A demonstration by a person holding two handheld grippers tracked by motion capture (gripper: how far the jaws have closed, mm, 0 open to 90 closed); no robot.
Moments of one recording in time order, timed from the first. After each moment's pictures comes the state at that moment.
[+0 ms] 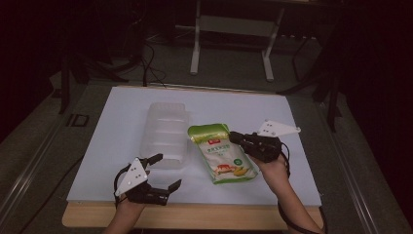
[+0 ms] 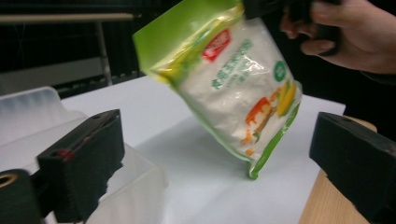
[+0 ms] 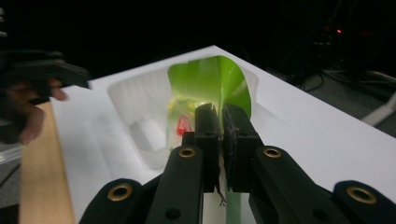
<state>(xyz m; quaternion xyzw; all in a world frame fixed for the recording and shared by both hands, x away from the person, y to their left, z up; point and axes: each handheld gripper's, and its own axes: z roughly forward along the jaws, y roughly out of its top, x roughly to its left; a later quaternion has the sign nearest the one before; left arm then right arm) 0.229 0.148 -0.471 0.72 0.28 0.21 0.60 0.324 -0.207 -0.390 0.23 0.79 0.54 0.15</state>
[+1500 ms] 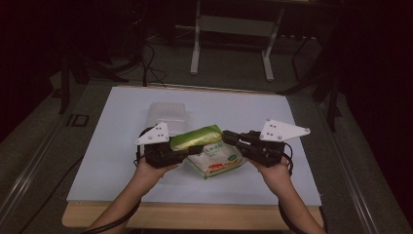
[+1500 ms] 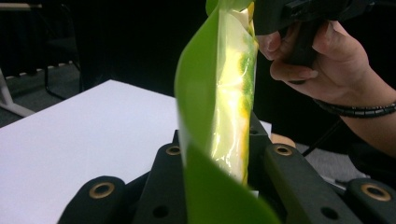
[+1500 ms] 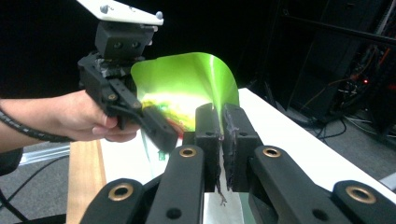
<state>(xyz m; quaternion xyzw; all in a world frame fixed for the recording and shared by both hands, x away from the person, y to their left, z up) 0.296 0.110 -0.401 0.76 0.17 0.07 0.62 0.289 -0.190 -0.341 0.15 0.78 0.59 0.15</state>
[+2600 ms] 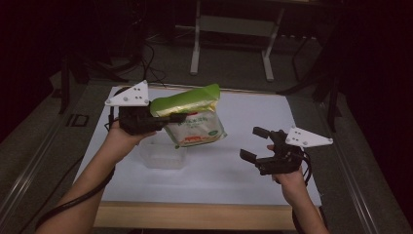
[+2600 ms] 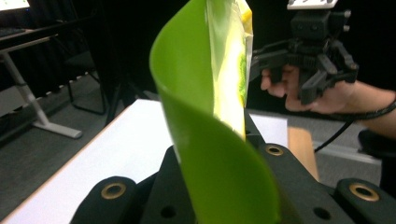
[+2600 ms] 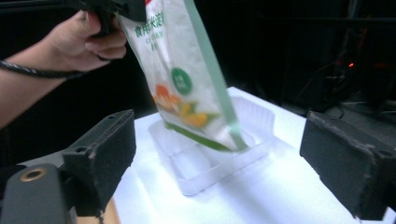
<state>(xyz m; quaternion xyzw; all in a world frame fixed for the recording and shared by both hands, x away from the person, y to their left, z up) 0.318 0.155 -0.299 0.80 0.12 0.14 0.58 0.286 -0.242 -0.366 0.22 0.74 0.62 0.13</state>
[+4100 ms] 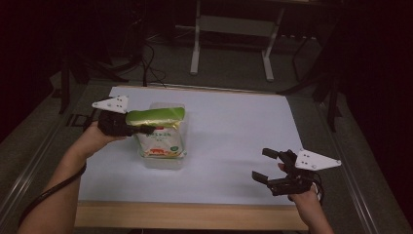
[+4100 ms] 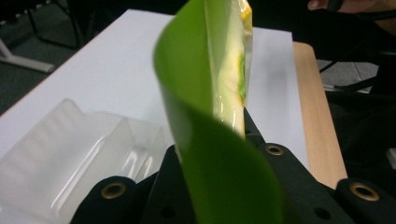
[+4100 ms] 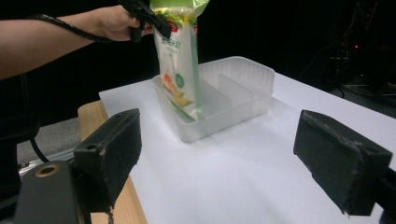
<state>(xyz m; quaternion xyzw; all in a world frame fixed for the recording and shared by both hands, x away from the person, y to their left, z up) 0.371 0.236 -0.388 0.86 0.13 0.06 0.49 0.261 -0.279 -0.407 0.21 0.76 0.60 0.12</state>
